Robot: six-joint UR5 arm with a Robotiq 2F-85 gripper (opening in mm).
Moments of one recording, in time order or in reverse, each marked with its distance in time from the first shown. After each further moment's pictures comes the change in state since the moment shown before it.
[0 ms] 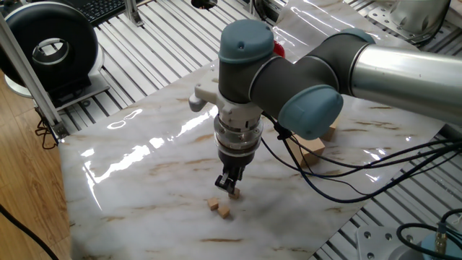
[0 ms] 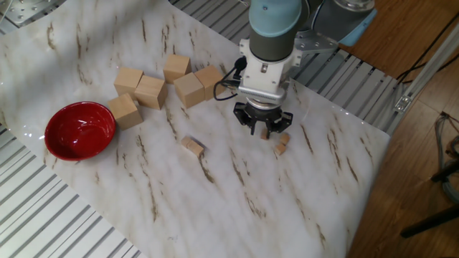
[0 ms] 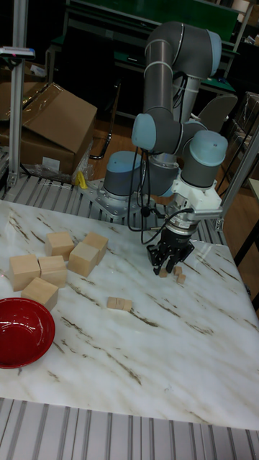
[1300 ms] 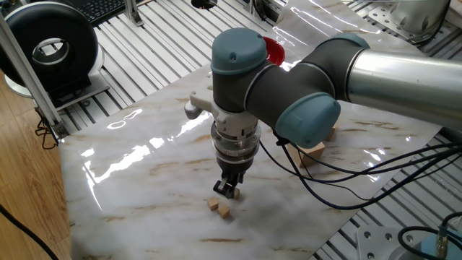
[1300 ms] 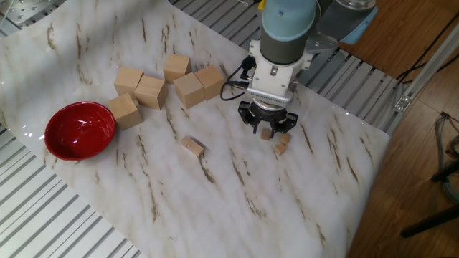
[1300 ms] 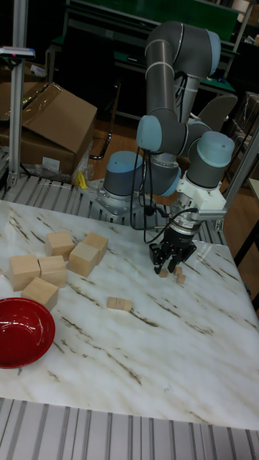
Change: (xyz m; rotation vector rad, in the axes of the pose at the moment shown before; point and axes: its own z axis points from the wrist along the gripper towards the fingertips) arm 0.002 0.004 0.002 0.033 0.009 0.014
